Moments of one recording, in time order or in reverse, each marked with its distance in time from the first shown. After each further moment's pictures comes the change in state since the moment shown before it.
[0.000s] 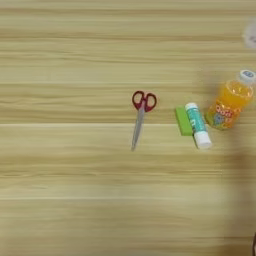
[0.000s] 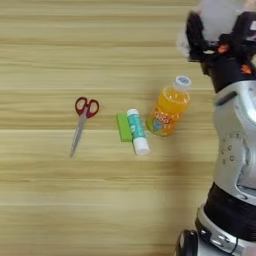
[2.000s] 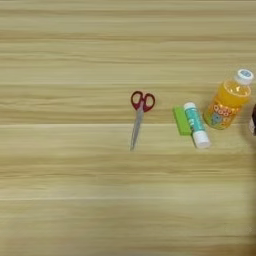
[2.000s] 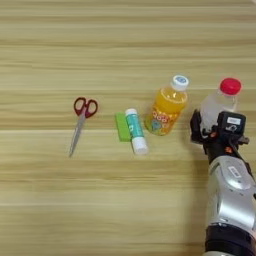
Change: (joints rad) arm 0.206 0.017 0.085 0.818 -0.147 -0.665 0.015
